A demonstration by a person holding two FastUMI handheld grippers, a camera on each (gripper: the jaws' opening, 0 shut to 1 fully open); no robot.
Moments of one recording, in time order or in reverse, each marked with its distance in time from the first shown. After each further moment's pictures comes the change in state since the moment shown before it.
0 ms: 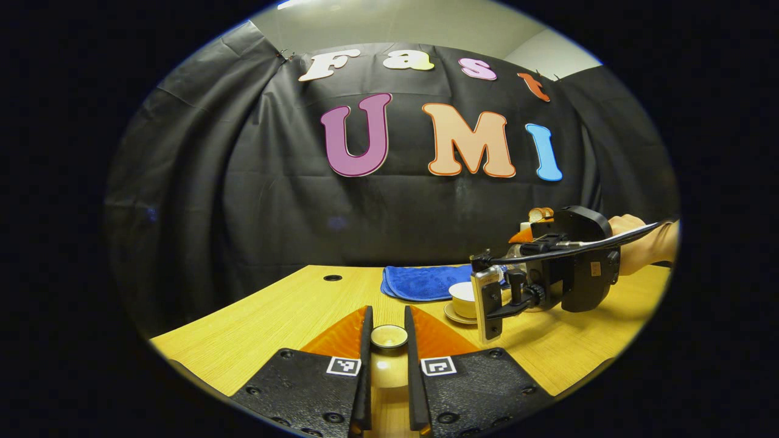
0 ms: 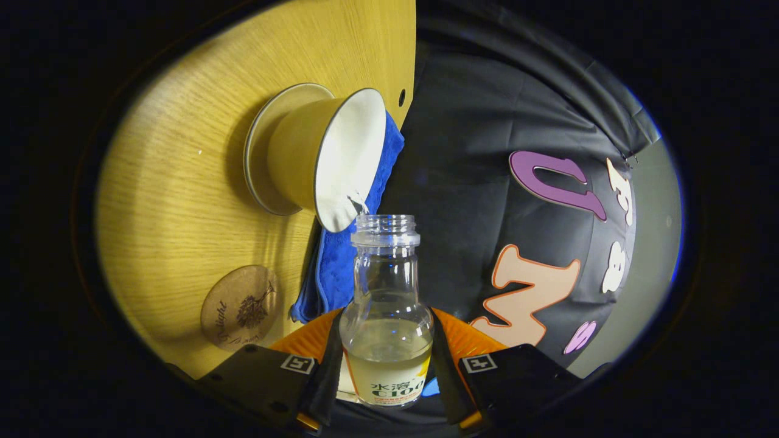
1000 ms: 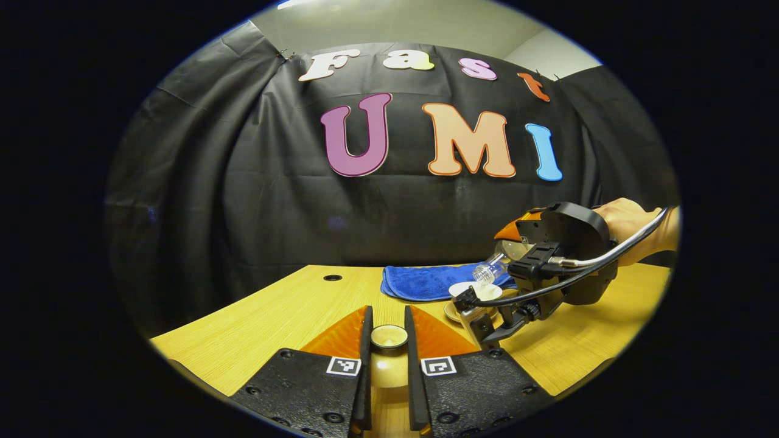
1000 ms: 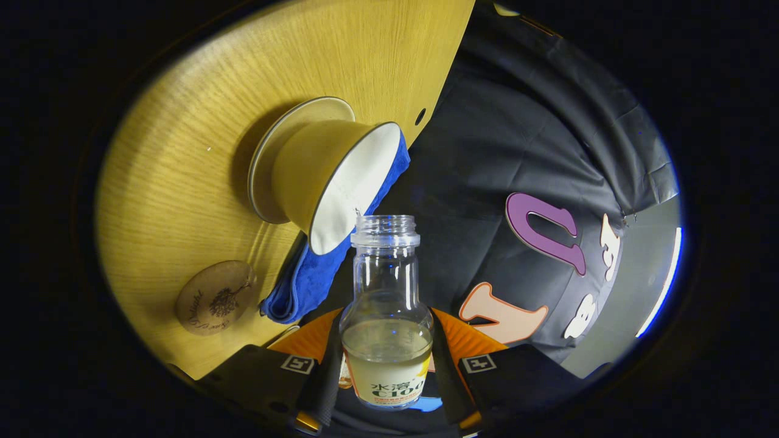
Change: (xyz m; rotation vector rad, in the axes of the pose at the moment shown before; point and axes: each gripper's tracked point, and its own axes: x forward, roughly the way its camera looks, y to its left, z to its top) left arm 0.000 0.000 0.000 0.000 0.001 -0.001; right arm -0.004 -0.020 0.029 -0.221 -0.069 -0.052
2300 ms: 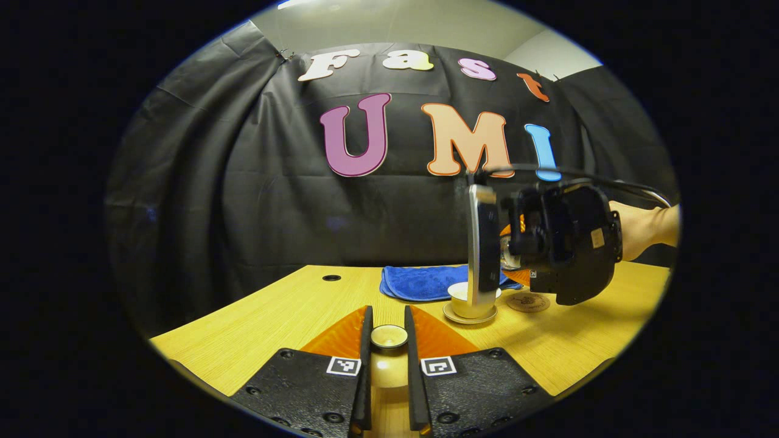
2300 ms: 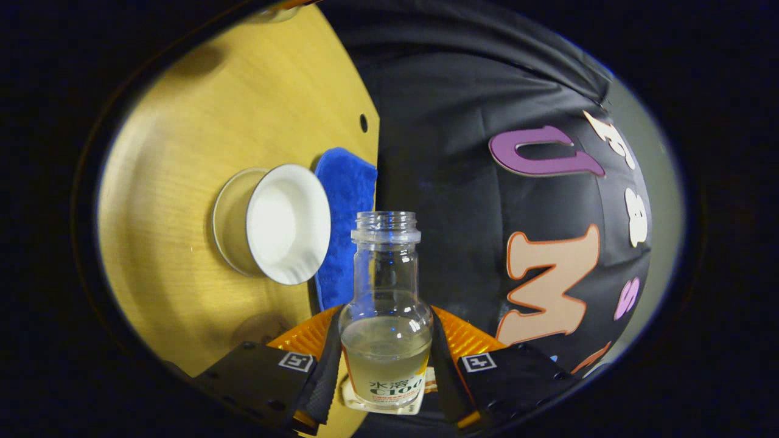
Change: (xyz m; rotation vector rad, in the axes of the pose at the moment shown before) left arm 0.000 0.000 0.000 0.000 -0.003 -0.006; right arm -0.006 -0.001 -0.009 0.678 -0.018 0.152
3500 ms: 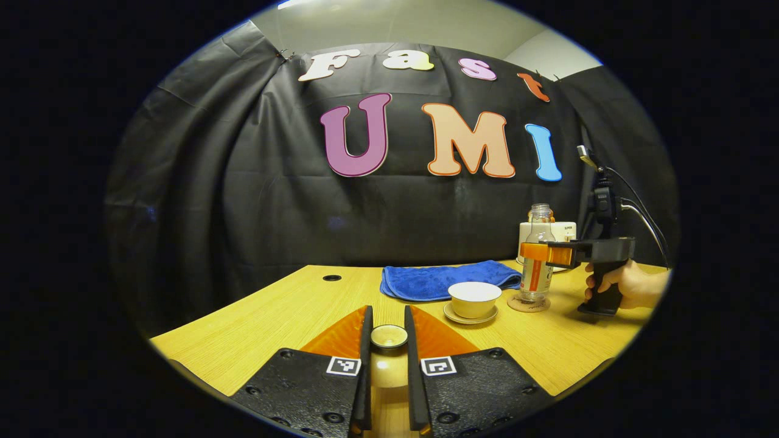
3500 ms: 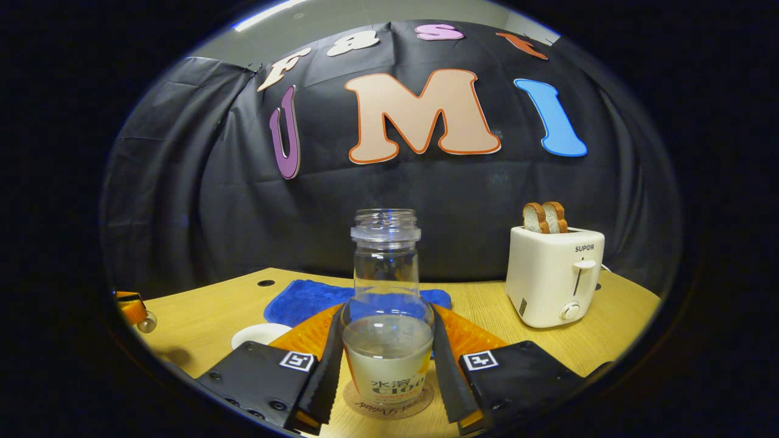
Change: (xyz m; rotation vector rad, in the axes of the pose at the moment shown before) left arm 0.001 -0.001 -0.001 -0.001 -0.001 0.002; right arm -0.002 -0.012 -0.076 1.457 -0.119 -0.089
